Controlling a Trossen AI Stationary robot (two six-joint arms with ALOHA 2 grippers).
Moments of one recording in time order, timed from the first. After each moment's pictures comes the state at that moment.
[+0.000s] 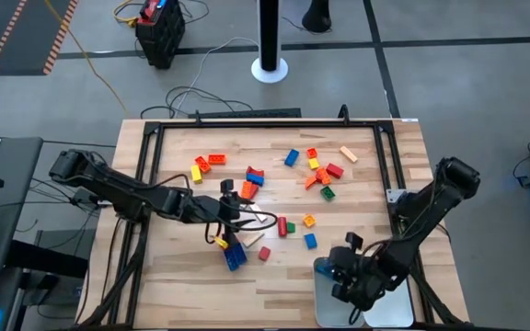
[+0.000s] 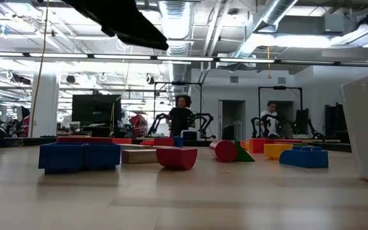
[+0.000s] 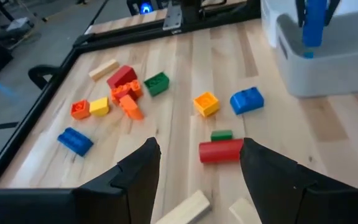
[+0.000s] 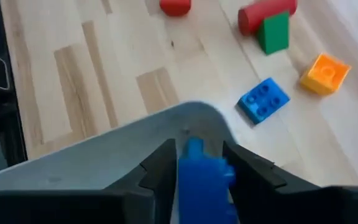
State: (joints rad) left arm -0.25 1.34 0.84 0.06 -0.43 0.06; right arm 0.84 1.57 1.10 -0.77 0.55 1.13
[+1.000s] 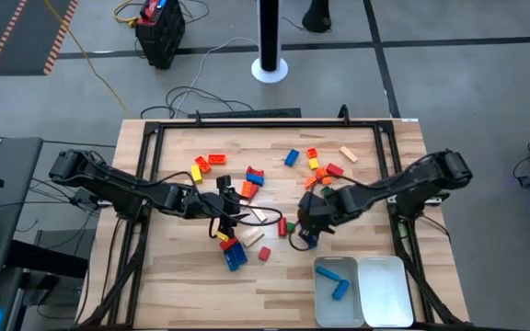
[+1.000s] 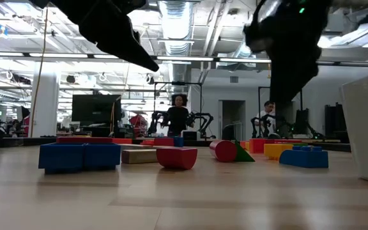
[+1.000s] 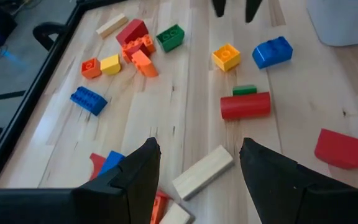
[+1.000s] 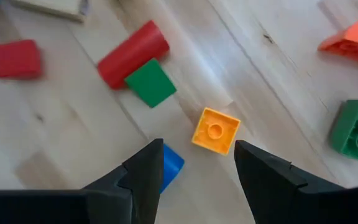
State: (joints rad) left arm -0.21 1.34 0.84 -0.09 -0.43 0.05; right arm 0.24 1.58 1.10 -0.80 0.19 0.82
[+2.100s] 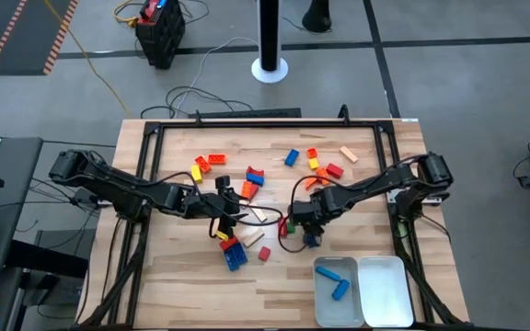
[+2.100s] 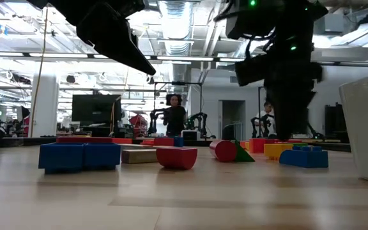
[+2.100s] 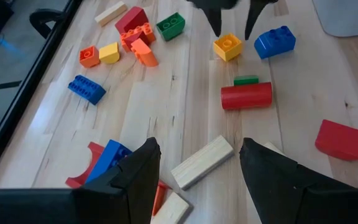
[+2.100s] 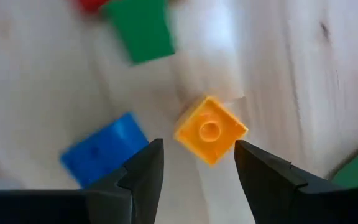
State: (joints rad) left arm -0.21 1.34 0.84 -0.13 -0.43 0.02; right arm 0.19 1.73 1.11 -0.82 0.08 0.37
